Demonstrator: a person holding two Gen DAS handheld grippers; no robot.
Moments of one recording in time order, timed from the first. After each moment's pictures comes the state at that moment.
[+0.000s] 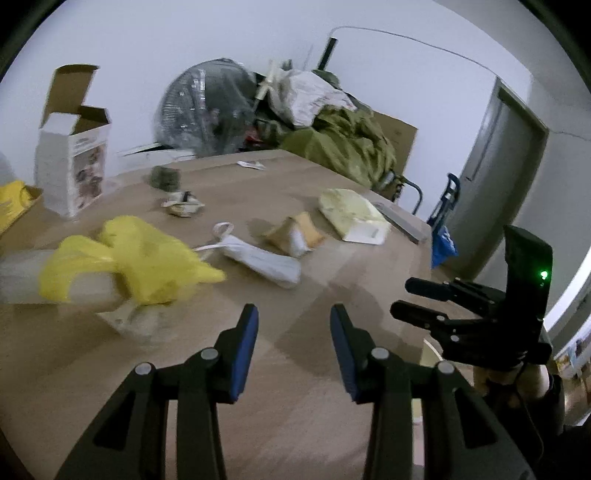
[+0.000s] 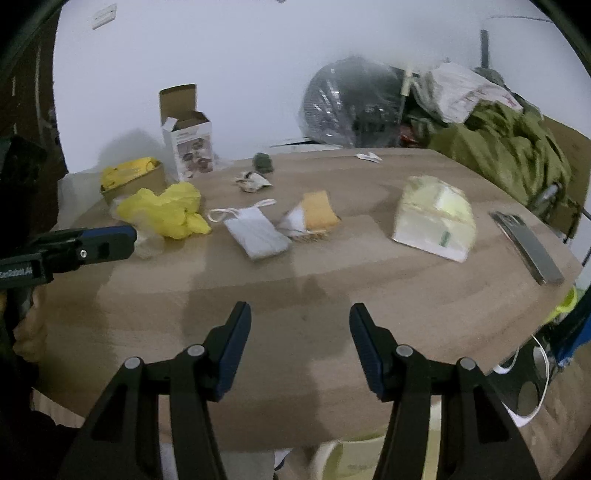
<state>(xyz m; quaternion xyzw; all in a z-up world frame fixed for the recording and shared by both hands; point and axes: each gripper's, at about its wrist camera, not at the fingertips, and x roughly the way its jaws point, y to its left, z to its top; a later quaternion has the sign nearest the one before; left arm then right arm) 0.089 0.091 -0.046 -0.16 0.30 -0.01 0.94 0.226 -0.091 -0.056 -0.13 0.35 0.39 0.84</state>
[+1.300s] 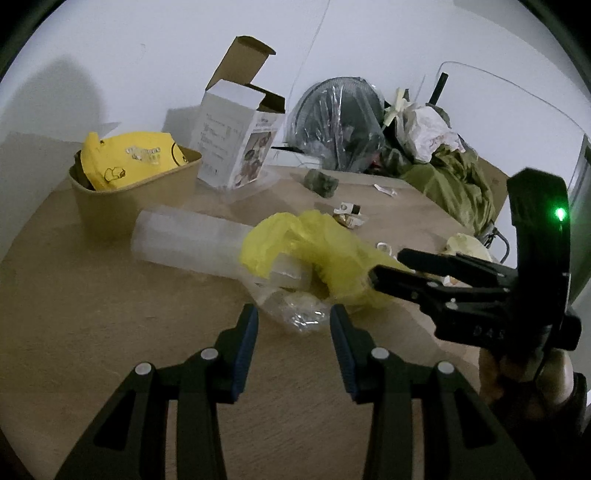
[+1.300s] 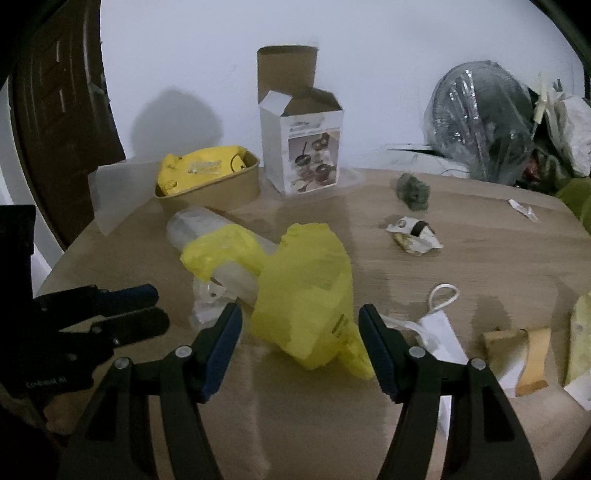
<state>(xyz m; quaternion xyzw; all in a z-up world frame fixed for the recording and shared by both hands) 0.038 0.195 -0.073 -0.22 0.29 0.18 0.91 0.233 0.133 -0.062 -0.17 0.37 0.53 0.75</state>
